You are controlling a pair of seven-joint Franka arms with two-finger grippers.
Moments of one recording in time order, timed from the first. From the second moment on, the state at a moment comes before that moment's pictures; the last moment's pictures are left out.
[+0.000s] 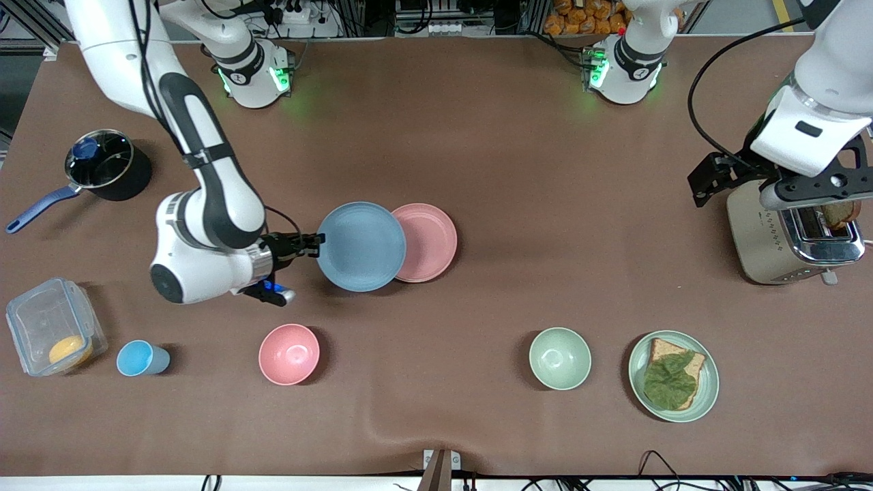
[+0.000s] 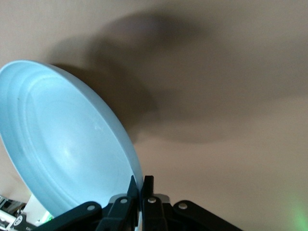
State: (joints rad) left arm 0.21 0.07 -0.48 -1.47 0.14 1.61 -0.35; right arm 0.26 0.58 0.01 -1.65 0.57 1.72 0.25
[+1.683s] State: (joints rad) left arm -0.05 0.02 -0.11 -1.47 0.06 1.58 -0.27; right arm 0.39 0.69 -0.01 -1.56 0.66 1.85 0.26
